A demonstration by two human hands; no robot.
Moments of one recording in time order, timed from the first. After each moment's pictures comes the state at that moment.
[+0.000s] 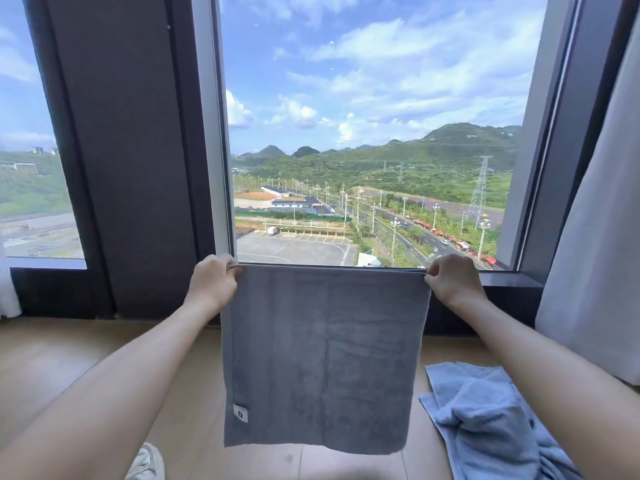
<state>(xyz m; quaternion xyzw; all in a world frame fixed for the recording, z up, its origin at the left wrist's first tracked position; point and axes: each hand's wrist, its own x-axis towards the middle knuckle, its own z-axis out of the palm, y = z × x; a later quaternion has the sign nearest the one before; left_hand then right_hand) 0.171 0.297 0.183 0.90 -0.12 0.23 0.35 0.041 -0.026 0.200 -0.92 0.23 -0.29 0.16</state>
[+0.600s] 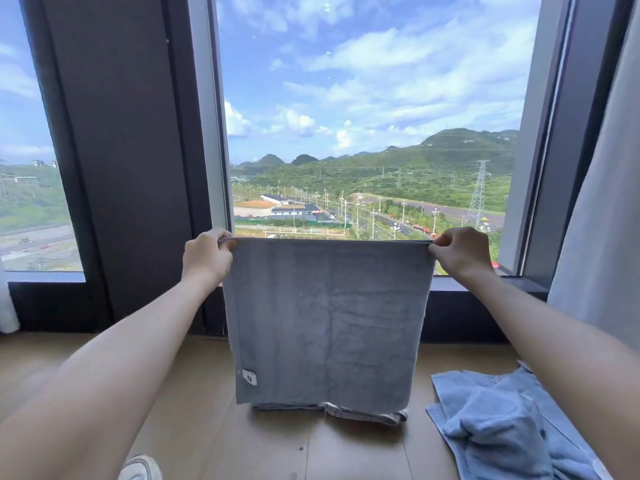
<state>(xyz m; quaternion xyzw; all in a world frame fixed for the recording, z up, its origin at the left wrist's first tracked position) 0.180 0.296 0.231 0.86 -0.10 0.29 0.41 0.047 -0.027 0.244 -0.86 0.21 -0.39 0.23</state>
